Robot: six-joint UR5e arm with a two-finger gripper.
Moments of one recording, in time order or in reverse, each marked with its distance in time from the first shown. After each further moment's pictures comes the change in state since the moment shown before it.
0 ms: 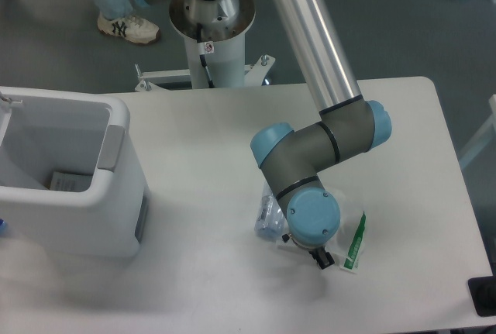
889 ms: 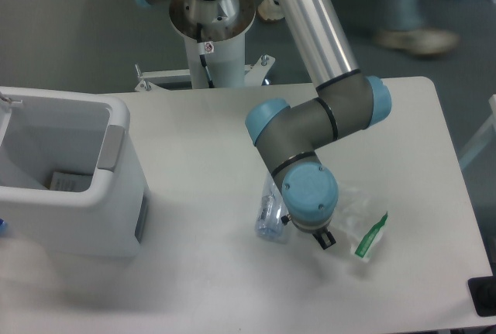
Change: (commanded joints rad) arm 0.028 0.133 -0.054 0.003 0.035 -0.046
